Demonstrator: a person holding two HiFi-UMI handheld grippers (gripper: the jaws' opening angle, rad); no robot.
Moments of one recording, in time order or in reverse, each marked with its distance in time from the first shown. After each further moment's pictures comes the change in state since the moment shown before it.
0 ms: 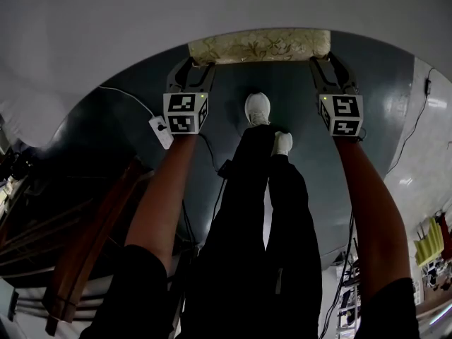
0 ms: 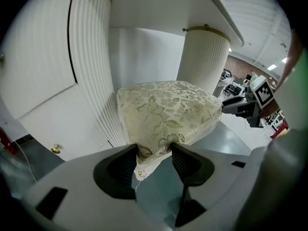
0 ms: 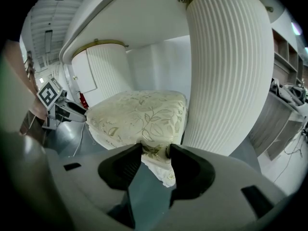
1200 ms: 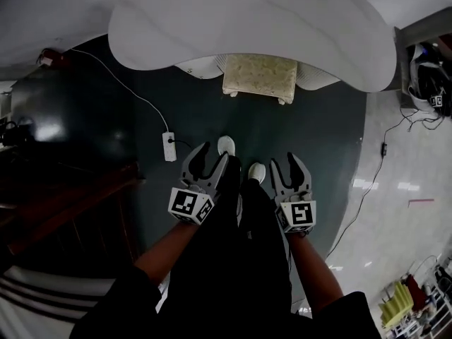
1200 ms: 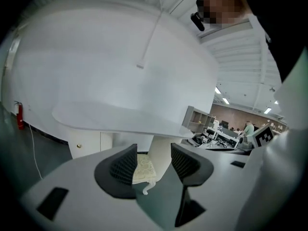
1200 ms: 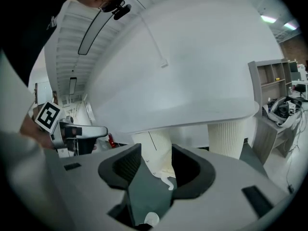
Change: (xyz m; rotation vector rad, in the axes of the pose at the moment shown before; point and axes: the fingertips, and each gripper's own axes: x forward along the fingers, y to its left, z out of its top) left arm -0.446 -0.202 0.118 -0.242 -0.520 -0.032; right arm -0.417 0.175 0.152 0.151 -0.363 0.195
